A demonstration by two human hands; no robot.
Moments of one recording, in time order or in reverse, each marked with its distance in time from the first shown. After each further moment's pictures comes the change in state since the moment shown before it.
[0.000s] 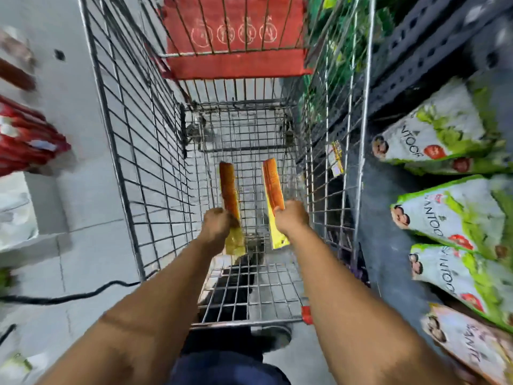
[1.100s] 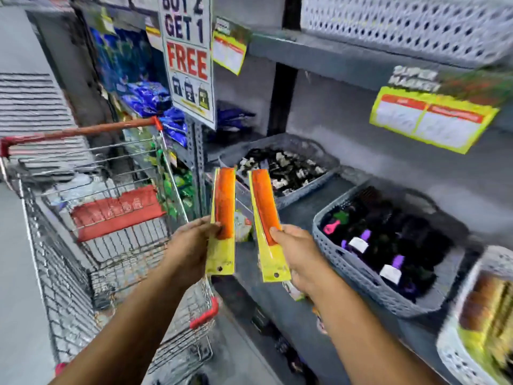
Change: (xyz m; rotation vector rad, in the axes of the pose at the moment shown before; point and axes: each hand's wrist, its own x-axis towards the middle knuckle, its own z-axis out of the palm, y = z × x) left_hand -0.371 0.080 0.090 -0.180 -0.727 0.567; right_hand -0.337 0.133 -0.237 1.054 0.317 -0.499
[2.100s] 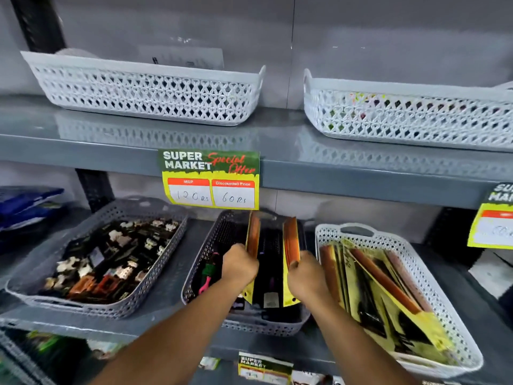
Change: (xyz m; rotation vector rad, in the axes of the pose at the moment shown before) left_hand 0.073 -0.103 0.306 1.190 -0.528 0.296; right_hand -0.033 -0.033 -0.213 -0.641 1.019 0.103
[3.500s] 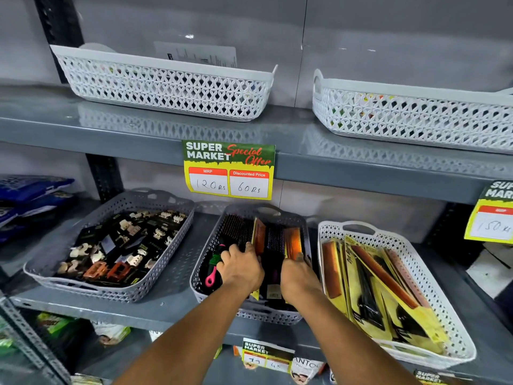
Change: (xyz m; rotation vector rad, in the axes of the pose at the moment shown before) left_hand -0.018 -0.017 0.010 0.497 0.022 0.070; right_hand -0.009 0.001 0.025 -0.586 -0.157 -0.165
